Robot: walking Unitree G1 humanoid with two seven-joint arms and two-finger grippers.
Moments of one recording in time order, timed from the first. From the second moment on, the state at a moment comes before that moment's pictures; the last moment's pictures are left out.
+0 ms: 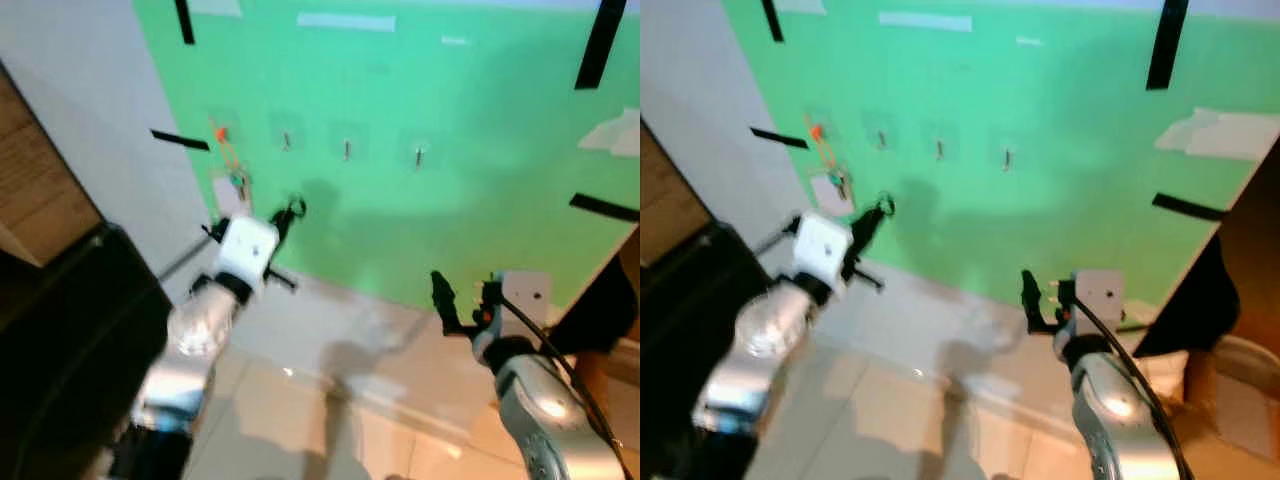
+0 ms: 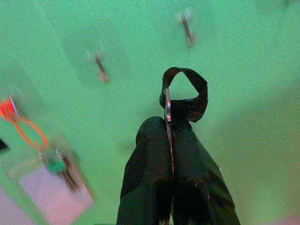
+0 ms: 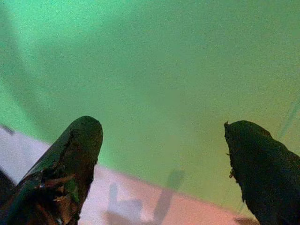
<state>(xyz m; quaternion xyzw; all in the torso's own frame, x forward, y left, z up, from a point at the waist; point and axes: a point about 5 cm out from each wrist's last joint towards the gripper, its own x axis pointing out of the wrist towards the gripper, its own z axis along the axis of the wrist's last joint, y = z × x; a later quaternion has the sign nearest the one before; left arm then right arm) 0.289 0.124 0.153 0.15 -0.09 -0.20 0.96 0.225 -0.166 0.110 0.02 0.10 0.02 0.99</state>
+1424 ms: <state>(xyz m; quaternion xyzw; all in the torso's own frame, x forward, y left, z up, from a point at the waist) 0.370 0.078 0.179 0.15 -0.09 -0.29 0.94 0.226 -0.153 0.153 -0.05 0.06 0.20 0.98</state>
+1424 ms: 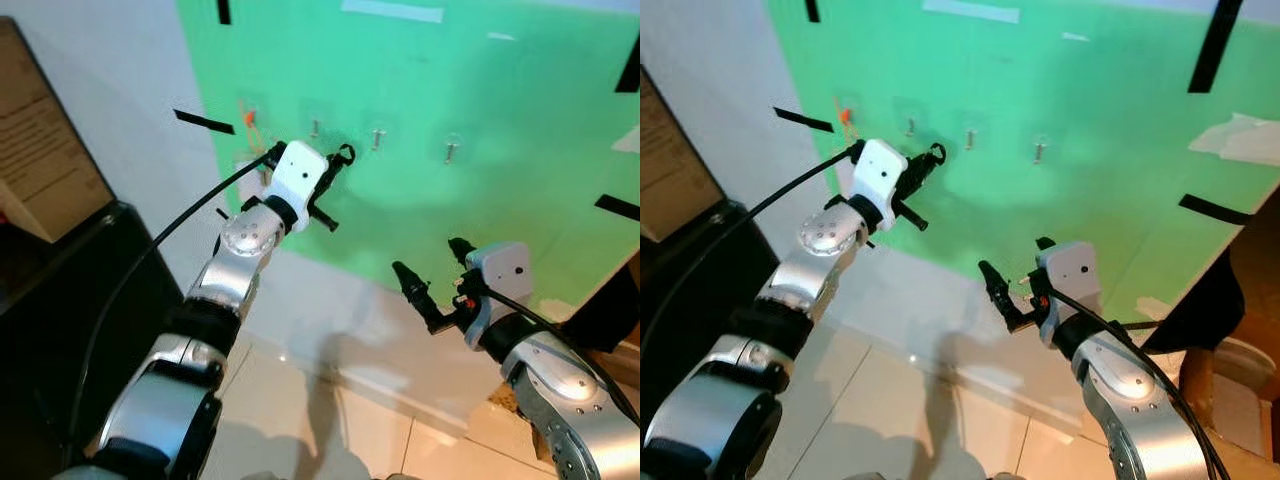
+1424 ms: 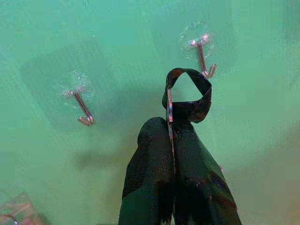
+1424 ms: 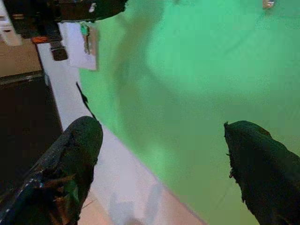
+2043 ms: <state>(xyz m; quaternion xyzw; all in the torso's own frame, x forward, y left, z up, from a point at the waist) 0.380 0.046 0.192 0.16 -0.11 -0.32 0.93 0.223 -0.153 0.154 -0.06 0.07 0.22 0.97</state>
